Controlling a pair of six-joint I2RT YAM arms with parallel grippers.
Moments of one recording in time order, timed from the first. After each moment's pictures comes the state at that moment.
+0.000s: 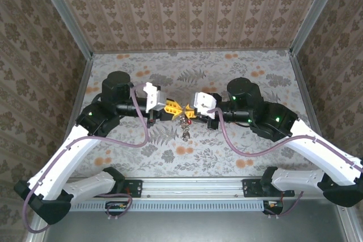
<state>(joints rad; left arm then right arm) -0.68 1.00 1.20 -0.51 0.94 0.38 0.89 1.10 1.34 -0.60 -0.29 -0.48</state>
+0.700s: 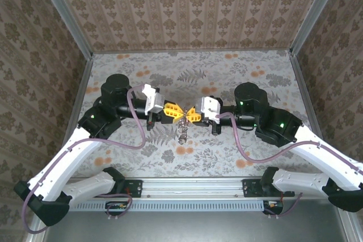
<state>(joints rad) -0.71 0.99 1.15 -0.41 1.01 0.32 0.89 1.03 1.25 -0.51 -0.38 -0.44</state>
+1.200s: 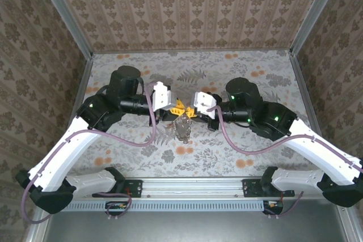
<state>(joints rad) -0.78 1.12 1.40 -0.80 0.73 0.54 0.89 1.11 1.34 -0.64 -0.29 -0.45</state>
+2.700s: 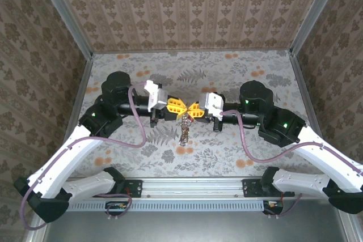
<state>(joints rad) -0.77 1.02 1.23 -0.41 0.89 0.30 0.88 1.02 1.26 -0.48 -0.37 -0.43</state>
